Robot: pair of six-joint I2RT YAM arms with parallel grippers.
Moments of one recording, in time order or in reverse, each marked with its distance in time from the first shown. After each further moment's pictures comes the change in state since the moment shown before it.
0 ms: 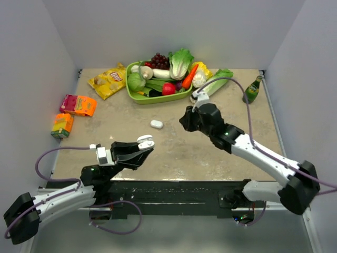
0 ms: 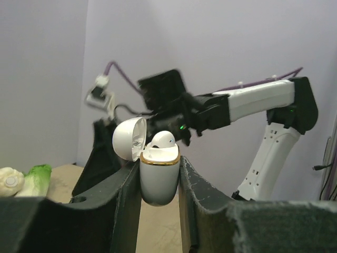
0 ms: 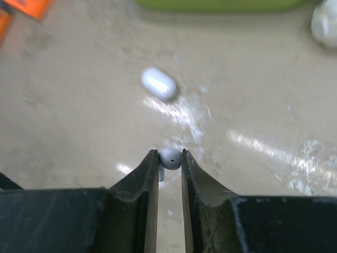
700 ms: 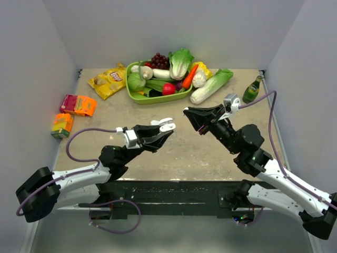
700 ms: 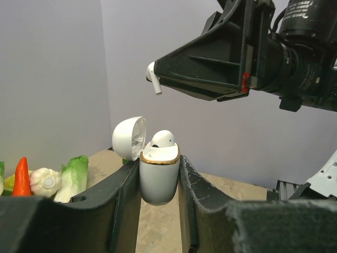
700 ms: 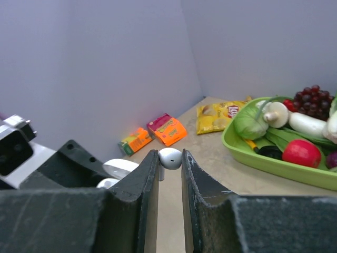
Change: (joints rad) left arm 0.000 0.417 0.275 -0.010 -0.010 0.206; right arm 0.105 -0.479 -0.151 0.475 -0.069 -0.099
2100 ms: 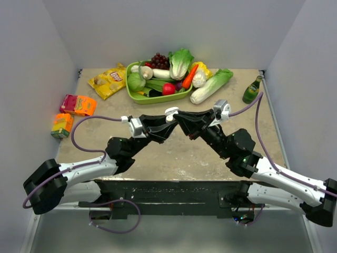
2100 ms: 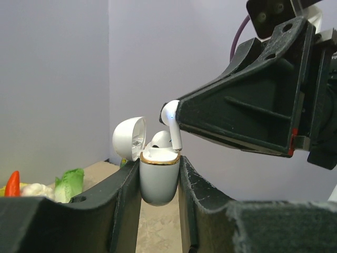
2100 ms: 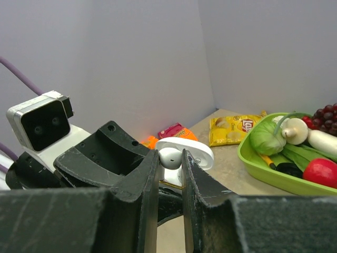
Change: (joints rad) left arm 0.000 0.147 0.172 -0.003 -0.040 -0.045; right arm 0.193 0.074 -0.015 0.161 0.120 -0.093
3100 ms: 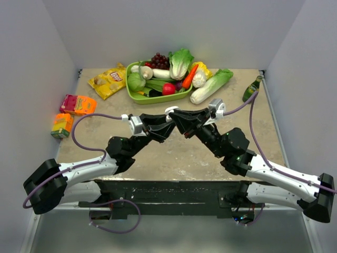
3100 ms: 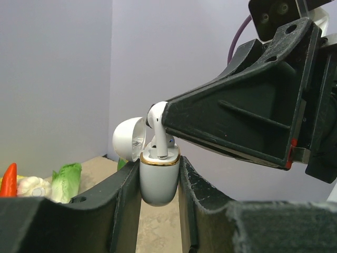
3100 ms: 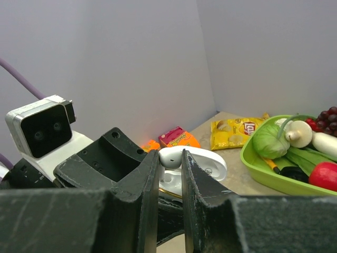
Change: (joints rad) left arm 0.000 0.002 0.010 -0.018 -0.022 -0.040; right arm 0.016 0.069 0.004 0.083 0.030 0.000
